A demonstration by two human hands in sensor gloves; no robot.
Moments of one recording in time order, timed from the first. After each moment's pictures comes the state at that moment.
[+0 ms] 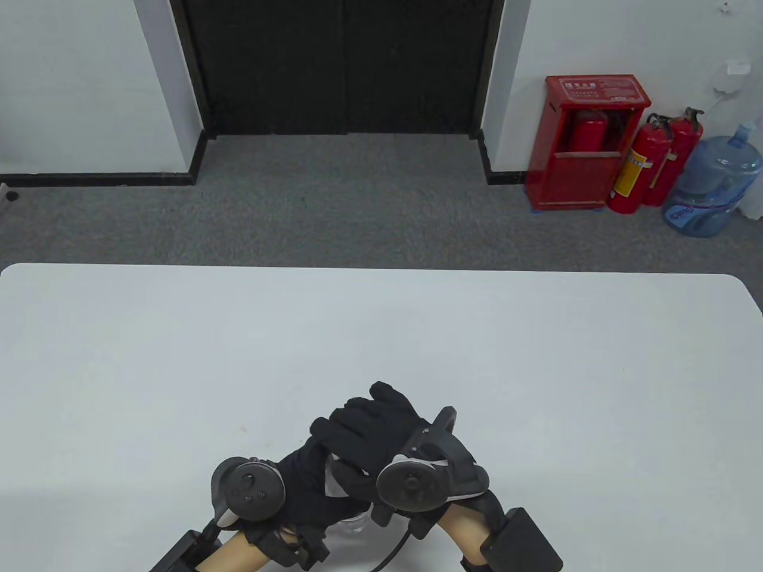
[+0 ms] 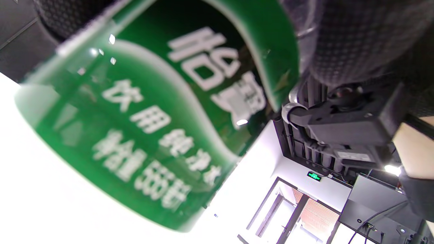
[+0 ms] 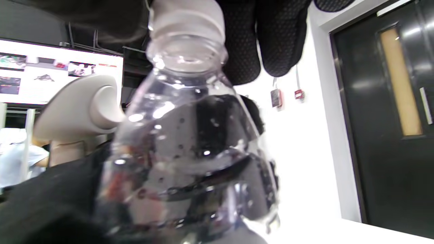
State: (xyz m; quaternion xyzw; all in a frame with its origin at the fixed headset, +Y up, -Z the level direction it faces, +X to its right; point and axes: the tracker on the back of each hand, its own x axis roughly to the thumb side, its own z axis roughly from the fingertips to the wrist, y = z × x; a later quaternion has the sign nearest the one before) left_hand -0.161 -0.701 -0.285 0.12 -0.33 0.40 0.85; right_hand 0.016 -0.585 -0.274 0.44 -0.19 0.86 0.16
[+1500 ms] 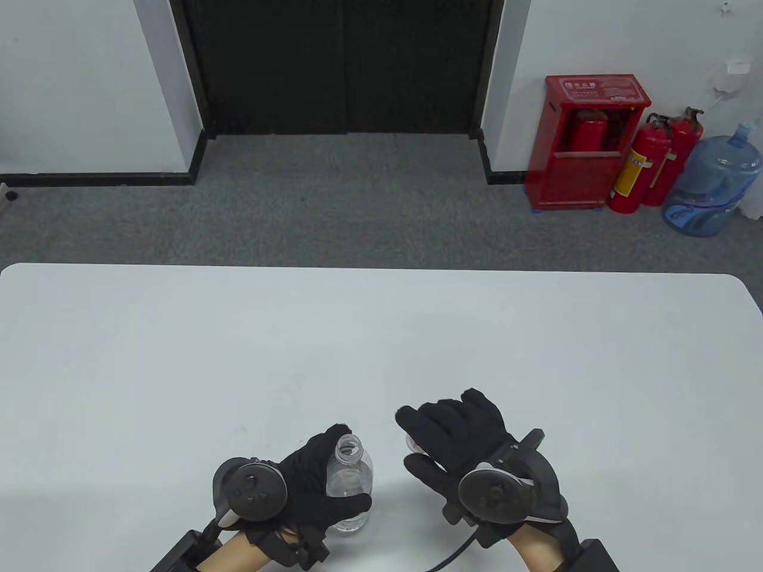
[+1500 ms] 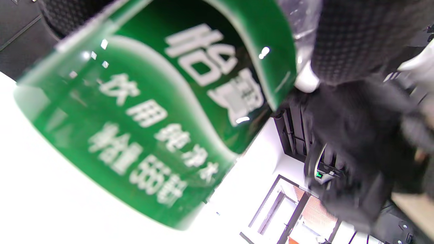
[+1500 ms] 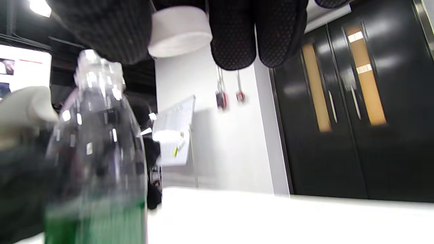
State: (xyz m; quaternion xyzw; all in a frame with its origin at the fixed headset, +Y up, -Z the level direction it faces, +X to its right) left_hand -0.160 -0.701 -0.286 0.12 -0.33 0.39 0.85; right_hand 0.122 -0.631 -0.271 0.32 -0.15 0.92 0.17
